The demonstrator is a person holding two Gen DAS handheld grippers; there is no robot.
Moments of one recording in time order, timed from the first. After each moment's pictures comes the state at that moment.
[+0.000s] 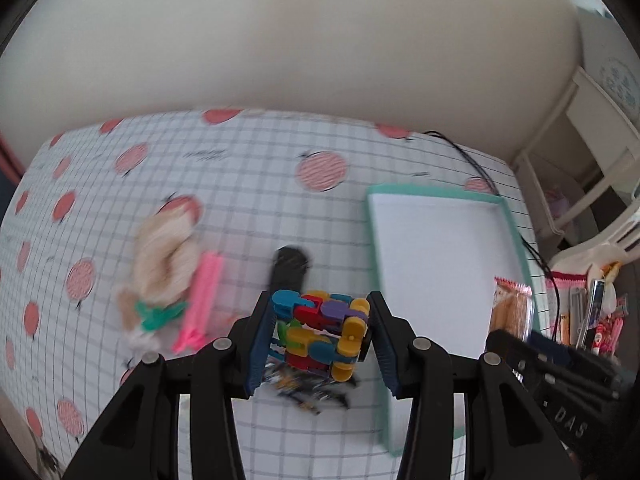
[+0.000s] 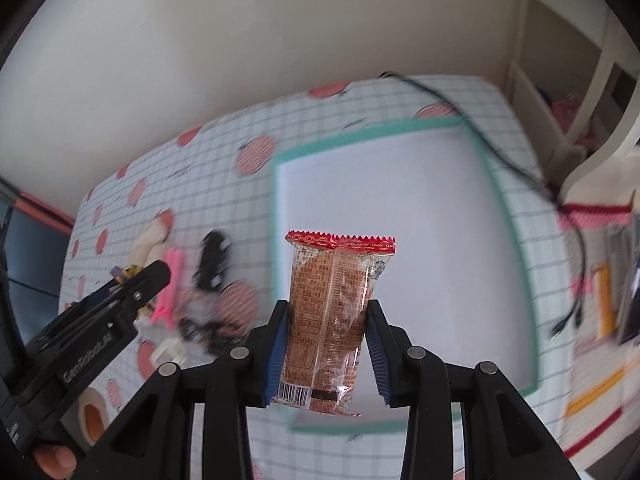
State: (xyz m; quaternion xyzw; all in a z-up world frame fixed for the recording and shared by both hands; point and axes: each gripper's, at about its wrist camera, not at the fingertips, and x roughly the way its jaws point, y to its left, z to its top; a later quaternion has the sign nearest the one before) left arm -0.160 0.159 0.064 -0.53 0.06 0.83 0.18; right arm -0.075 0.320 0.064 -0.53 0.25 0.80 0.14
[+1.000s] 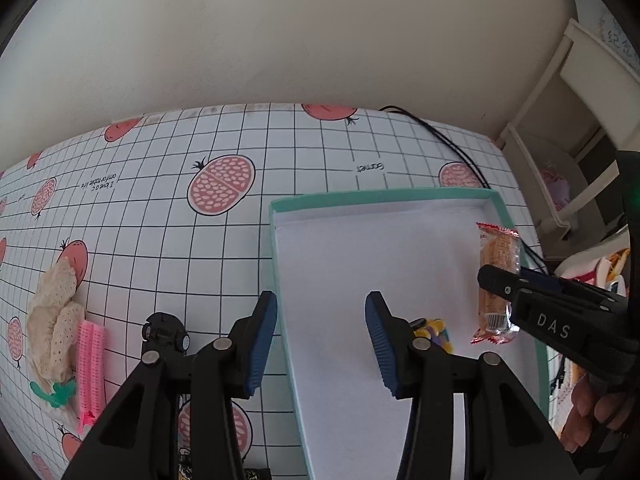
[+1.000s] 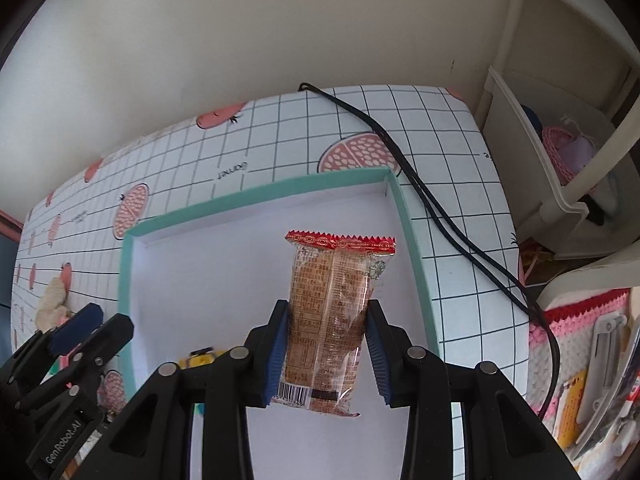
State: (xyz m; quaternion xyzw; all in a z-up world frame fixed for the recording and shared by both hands) left arm -0.199 0.254 -0.003 -0.53 0.08 0.81 0.23; right arm -0.142 0.435 -0.011 -0.55 0.20 0.79 0.19
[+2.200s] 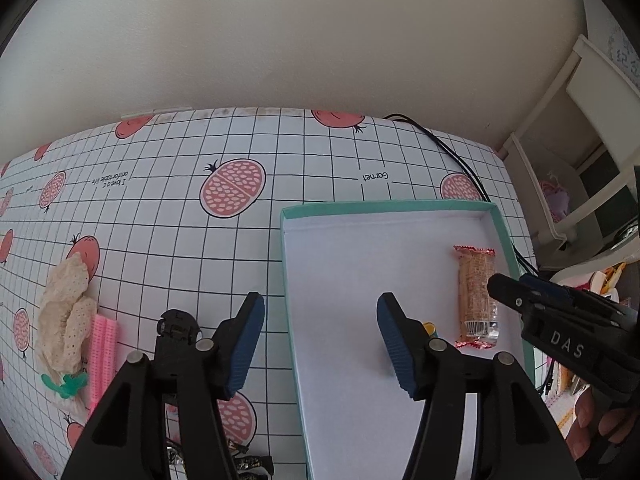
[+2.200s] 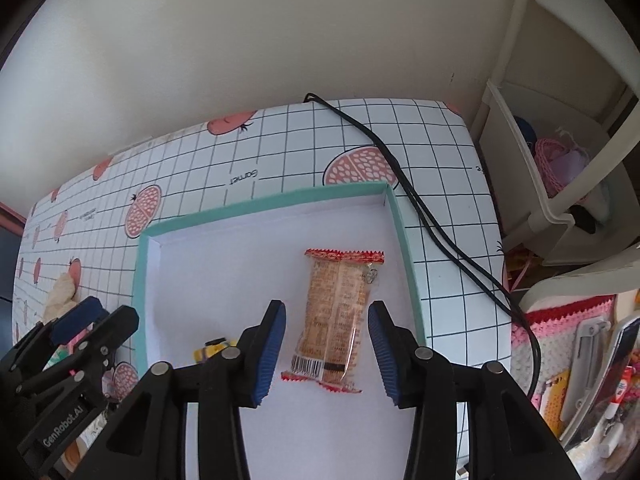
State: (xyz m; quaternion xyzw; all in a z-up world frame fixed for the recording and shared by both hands) left arm -0.201 0.247 0.011 -0.55 0.07 0.81 0.22; right arm -0.141 0.432 0.019 -0.55 0.19 0.79 0.18
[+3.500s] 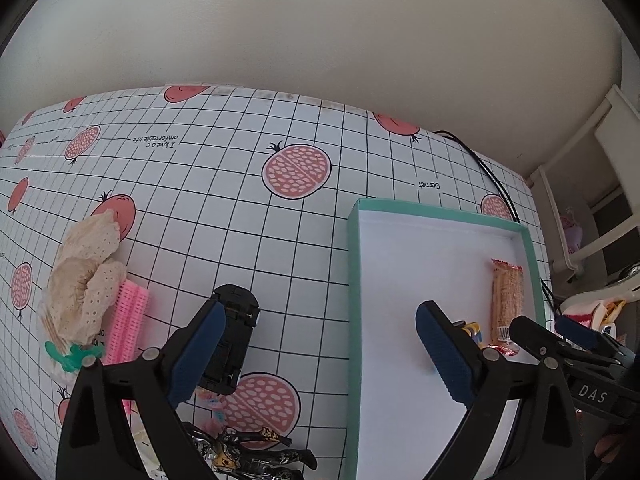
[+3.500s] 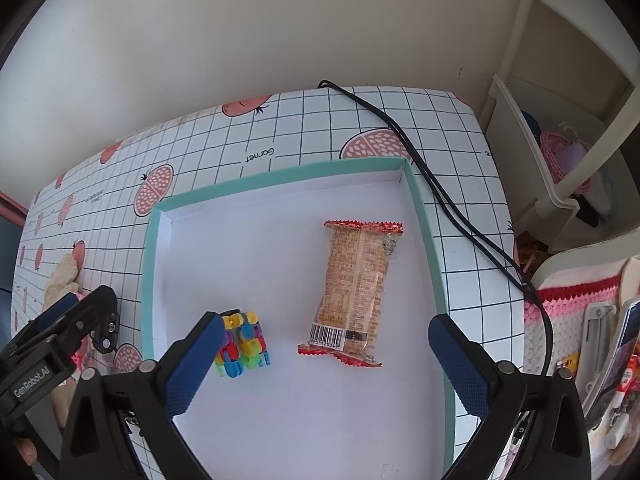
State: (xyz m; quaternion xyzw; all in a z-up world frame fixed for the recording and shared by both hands) left arm -0.208 0.196 0.001 -0.55 0.01 0.82 0.17; right arm -0.130 0.413 0.011 -0.55 0.18 0.79 0.17
